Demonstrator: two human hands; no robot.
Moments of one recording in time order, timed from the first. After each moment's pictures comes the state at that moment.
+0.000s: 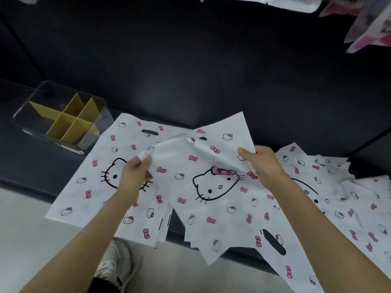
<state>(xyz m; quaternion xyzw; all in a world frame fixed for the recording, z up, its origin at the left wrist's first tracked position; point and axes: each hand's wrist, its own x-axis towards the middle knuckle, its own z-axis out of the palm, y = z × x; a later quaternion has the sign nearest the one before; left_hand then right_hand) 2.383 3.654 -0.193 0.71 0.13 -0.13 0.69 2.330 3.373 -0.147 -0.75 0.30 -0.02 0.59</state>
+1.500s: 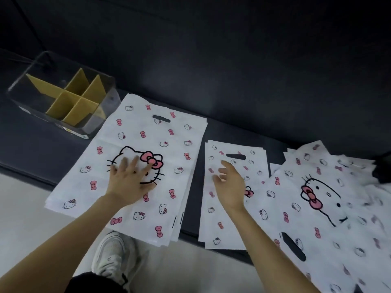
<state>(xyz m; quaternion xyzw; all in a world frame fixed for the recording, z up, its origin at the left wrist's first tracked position) 2.412 3.729 -0.291 0.97 -0.17 -0.16 -0.02 2.333 3.483 -0.252 -0.86 0.29 -0.03 0.42</state>
